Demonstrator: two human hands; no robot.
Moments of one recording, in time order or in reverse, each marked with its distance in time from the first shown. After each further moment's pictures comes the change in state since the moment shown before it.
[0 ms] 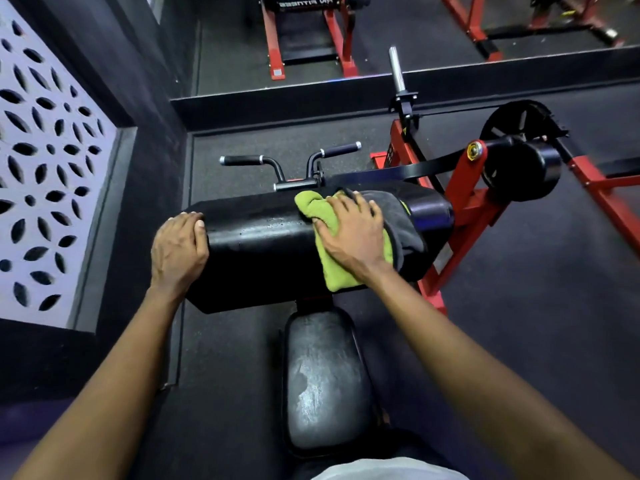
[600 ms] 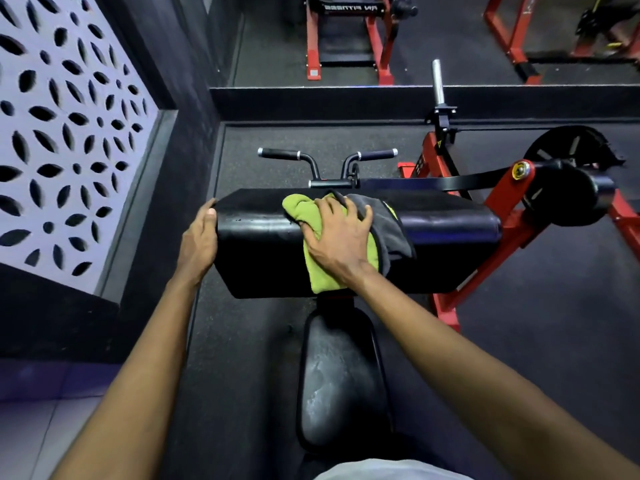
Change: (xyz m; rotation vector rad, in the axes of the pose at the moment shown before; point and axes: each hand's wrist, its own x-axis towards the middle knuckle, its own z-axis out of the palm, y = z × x) left_hand -0.018 -0.041 -0.028 -0.601 -0.247 -0.556; right_hand 0.000 -0.108 0.027 -0.066 -0.046 -0.115
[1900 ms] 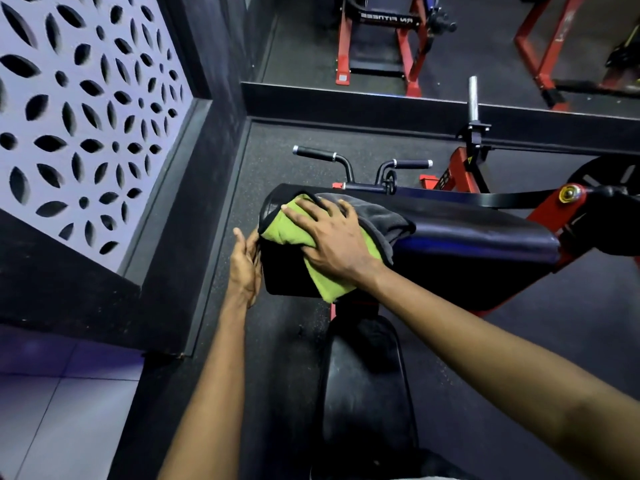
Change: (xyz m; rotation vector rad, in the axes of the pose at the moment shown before) left_hand -0.037 -0.030 0.019 -1.015 -0.077 -0.291; right_hand 0.012 -0.083 0.022 -0.105 -0.040 -0.506
